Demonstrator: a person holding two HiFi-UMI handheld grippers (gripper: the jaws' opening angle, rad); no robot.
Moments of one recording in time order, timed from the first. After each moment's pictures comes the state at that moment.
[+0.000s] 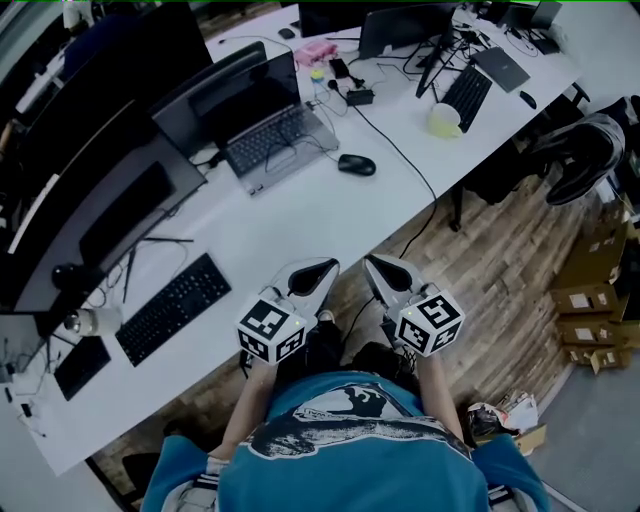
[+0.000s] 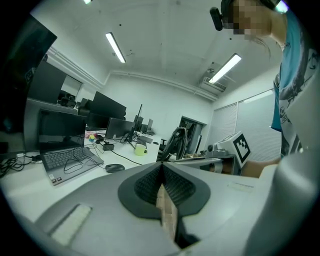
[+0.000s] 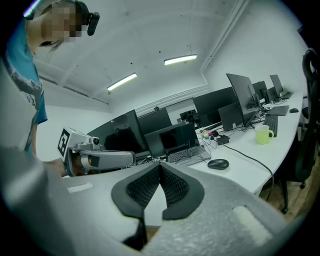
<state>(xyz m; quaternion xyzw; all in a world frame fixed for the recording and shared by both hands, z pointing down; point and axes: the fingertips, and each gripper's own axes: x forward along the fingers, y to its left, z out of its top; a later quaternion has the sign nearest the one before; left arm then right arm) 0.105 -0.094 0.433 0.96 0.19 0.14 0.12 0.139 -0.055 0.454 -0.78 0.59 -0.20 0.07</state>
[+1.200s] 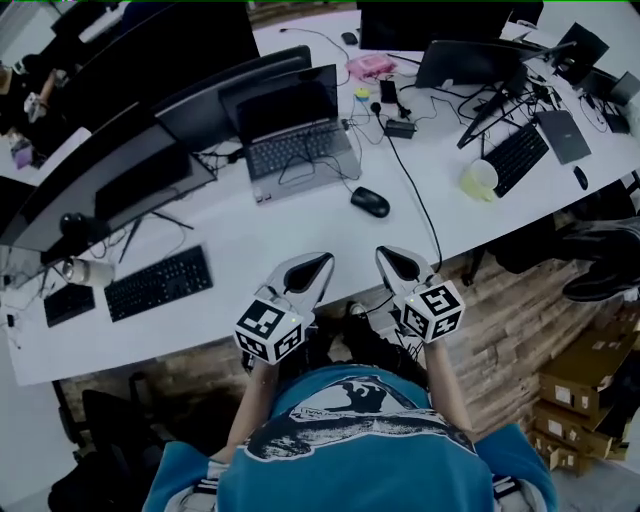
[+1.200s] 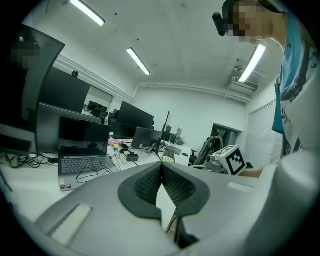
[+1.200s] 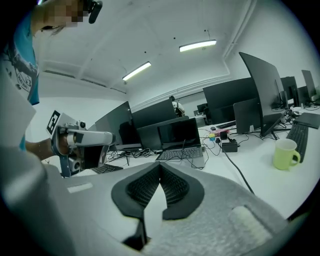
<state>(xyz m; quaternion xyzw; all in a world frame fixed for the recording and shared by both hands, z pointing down) 0.207 -0.120 0.428 0.98 0.00 0.10 0.14 0.288 -0.078 0.488 -0.69 0.69 -0.20 -0.01</state>
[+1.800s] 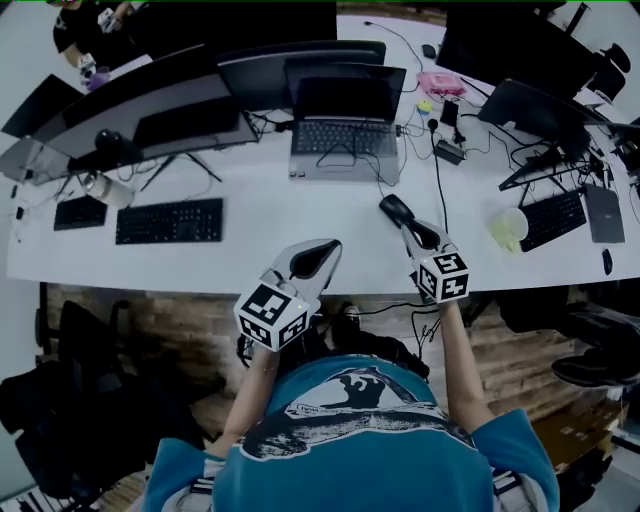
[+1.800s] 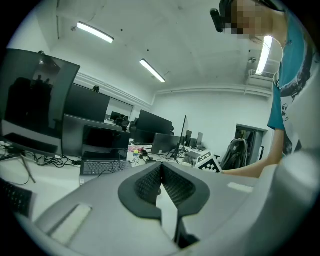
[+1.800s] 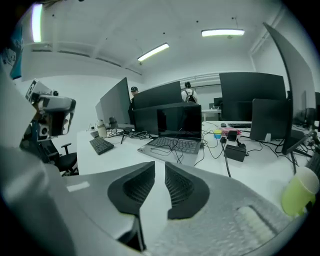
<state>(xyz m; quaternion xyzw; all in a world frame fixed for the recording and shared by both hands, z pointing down) 0.212 -0.125 0.423 0.98 -0.14 0.08 0.13 0.379 -0.135 0.551 -0.63 0.74 -0.19 -0.14</state>
